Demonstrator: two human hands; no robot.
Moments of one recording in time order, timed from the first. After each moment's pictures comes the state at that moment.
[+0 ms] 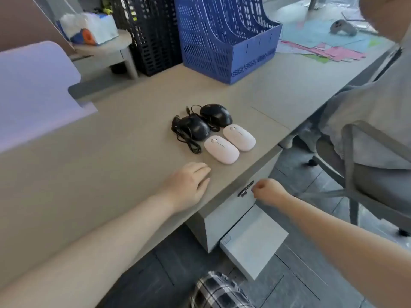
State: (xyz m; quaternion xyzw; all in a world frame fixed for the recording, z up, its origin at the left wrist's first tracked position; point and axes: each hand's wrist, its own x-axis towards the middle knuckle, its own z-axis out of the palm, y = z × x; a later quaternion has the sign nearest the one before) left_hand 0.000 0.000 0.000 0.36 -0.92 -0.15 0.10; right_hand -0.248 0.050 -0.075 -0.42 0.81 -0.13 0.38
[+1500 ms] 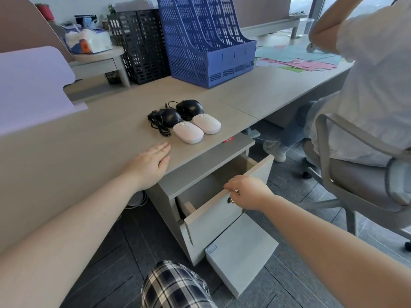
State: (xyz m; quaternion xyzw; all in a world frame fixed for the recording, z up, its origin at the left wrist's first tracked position) left_hand -0.011 0.027 -0.023 0.50 -0.86 -0.09 0.08; right_hand -0.276 0.120 -0.095 -0.75 0.64 -0.08 0.13
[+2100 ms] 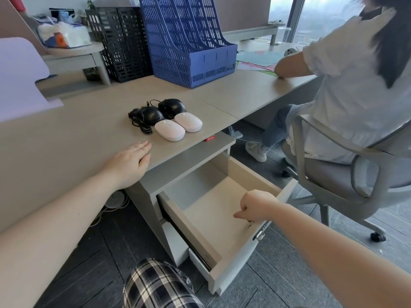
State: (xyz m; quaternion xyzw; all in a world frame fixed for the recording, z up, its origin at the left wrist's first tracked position) left_hand -0.014 0.034 -0.023 0.51 -0.85 -0.09 0.10; right_hand -0.316 0.172 -0.094 -0.68 0.70 0.12 0.17
